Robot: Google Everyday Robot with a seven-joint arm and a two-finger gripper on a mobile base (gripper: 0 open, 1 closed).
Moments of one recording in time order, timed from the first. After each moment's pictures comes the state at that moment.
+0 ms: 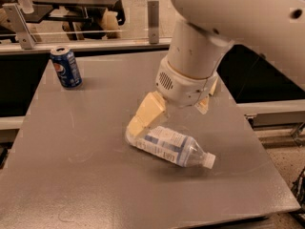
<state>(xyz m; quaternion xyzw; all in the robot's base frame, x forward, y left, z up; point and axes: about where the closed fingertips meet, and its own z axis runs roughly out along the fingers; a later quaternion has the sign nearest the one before) 0.425 -0.038 0.898 -0.96 -0.27 -0.04 0.09</state>
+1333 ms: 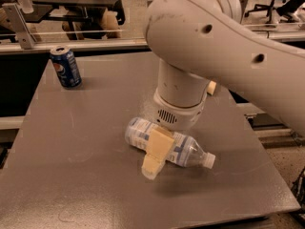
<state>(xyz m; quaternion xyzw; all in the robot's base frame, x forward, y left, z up) 0.409 -0.046 0.854 -0.88 -0.47 -0.03 0.01</state>
